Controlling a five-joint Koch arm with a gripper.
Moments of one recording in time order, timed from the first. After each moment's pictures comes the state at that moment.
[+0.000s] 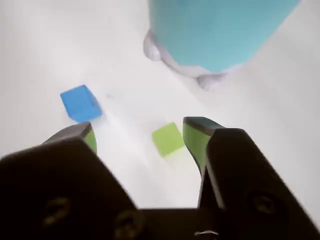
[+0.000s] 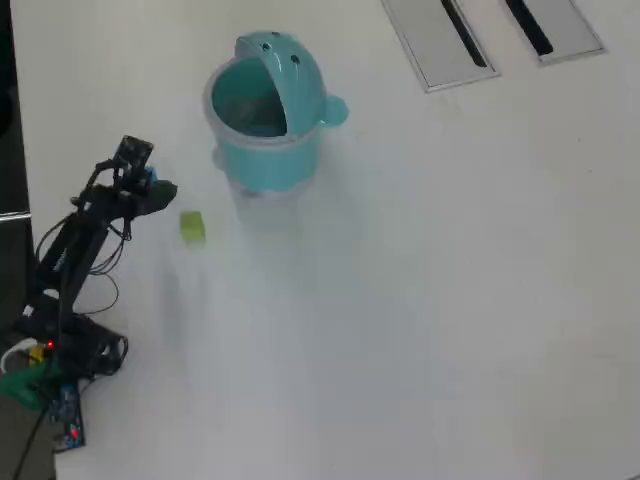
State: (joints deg) arm -48.6 106.9 95.4 57.0 -94.4
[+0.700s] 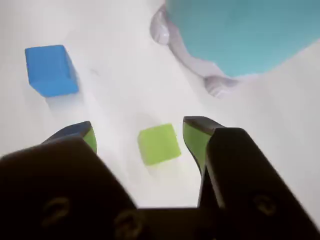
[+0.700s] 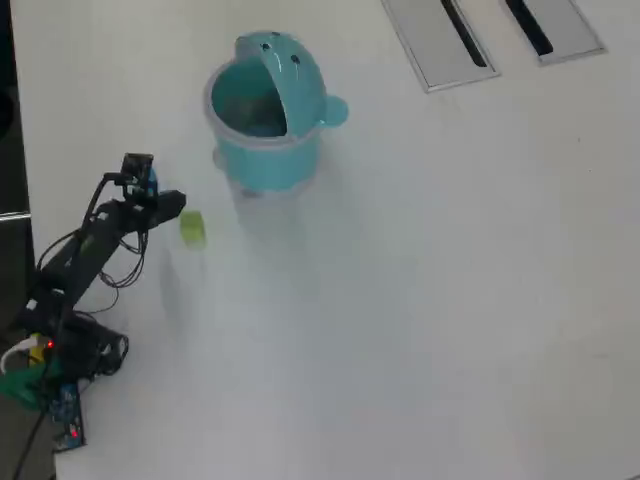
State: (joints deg) arm -48.6 103.3 112.3 35.0 -107.5
